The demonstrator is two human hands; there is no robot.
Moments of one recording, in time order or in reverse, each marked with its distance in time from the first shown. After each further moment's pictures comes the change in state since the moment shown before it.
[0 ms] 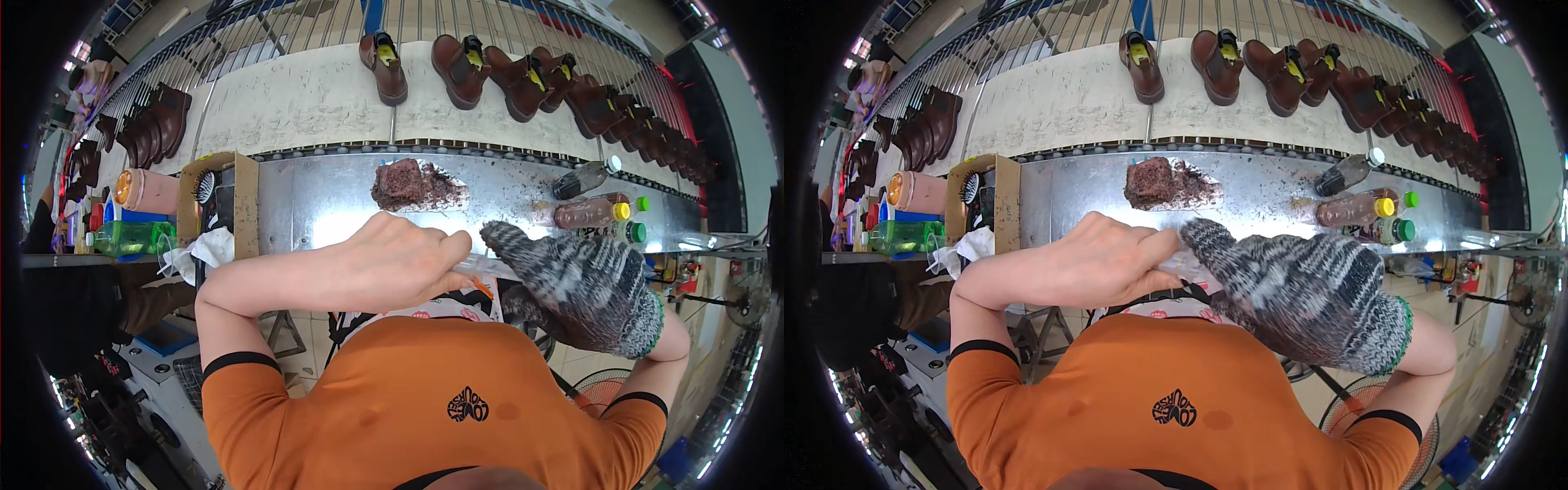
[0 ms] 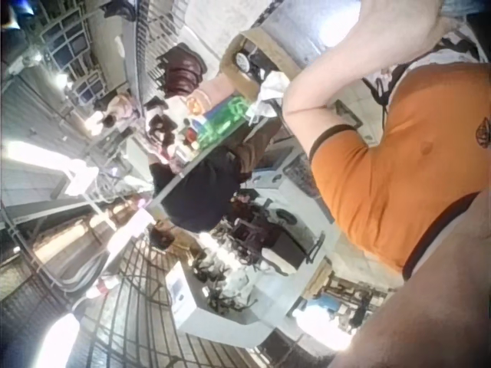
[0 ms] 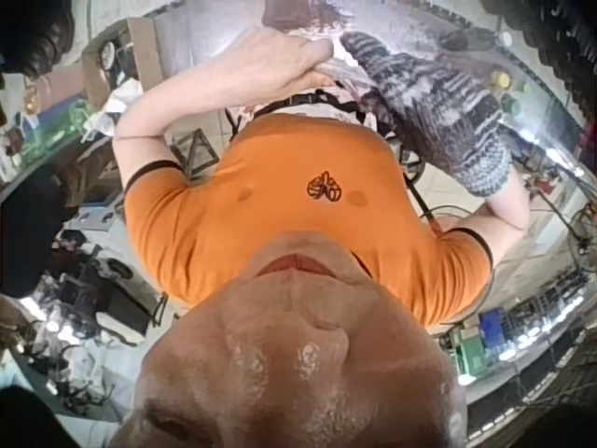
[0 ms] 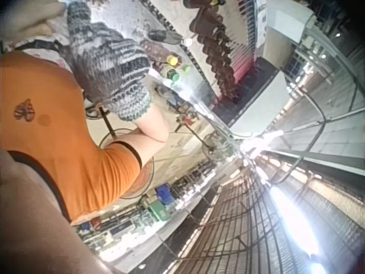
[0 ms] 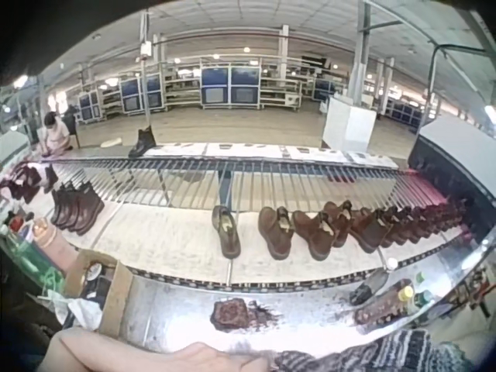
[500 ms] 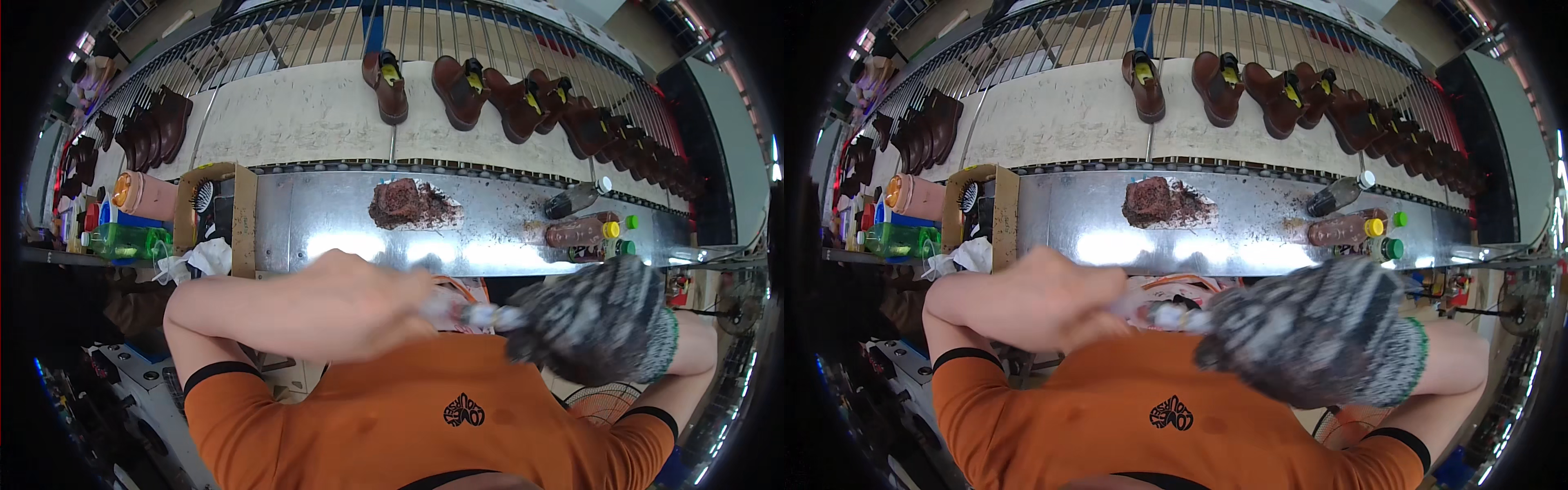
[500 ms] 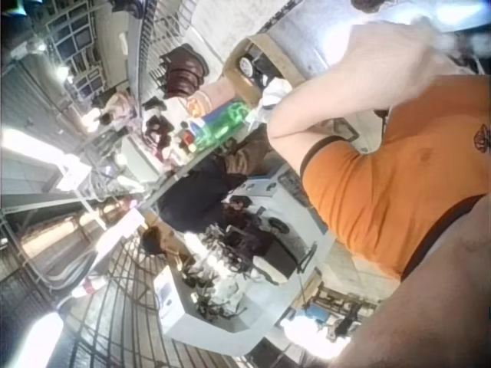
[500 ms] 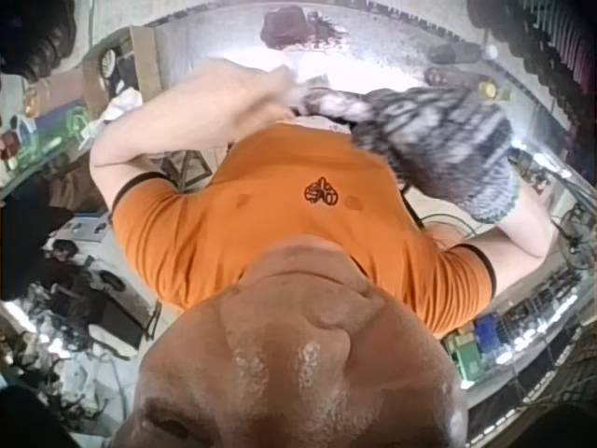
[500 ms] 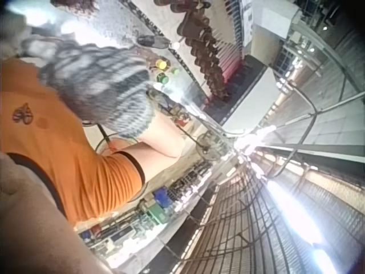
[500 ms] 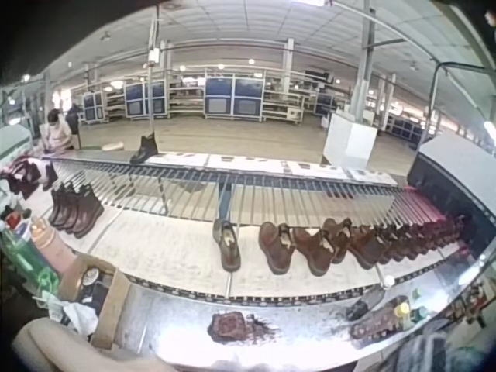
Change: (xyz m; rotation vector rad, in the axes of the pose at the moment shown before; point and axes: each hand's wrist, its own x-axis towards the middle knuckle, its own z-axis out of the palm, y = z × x) left_hand -0.038 0.021 -0.043 -0.177 -0.102 -0.057; right_hand -0.025 0.037 0.006 -0.242 0.178 -0.136
